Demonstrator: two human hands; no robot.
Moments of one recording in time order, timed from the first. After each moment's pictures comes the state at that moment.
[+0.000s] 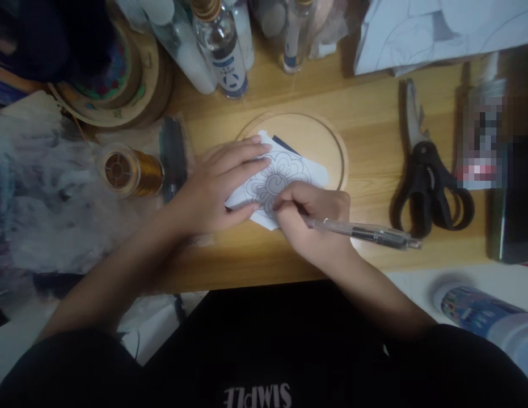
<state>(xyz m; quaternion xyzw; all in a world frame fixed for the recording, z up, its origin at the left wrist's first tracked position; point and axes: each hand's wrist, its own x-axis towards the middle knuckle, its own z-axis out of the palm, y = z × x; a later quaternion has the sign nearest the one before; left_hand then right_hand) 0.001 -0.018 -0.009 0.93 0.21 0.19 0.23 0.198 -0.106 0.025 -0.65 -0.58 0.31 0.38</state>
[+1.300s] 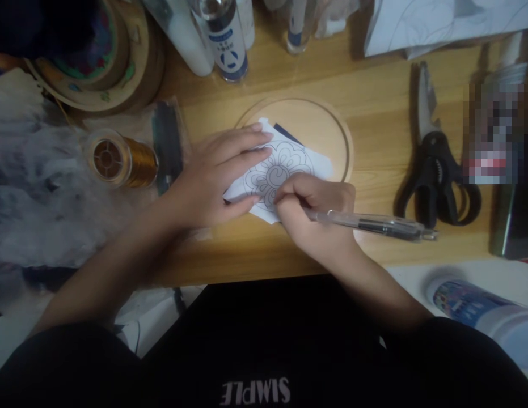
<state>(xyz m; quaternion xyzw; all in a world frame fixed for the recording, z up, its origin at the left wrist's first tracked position) 0.002 -0.017 -0.004 0.92 0.23 0.15 0.27 0.199 -0.108 0.024 -0.65 -0.58 0.33 0.37</state>
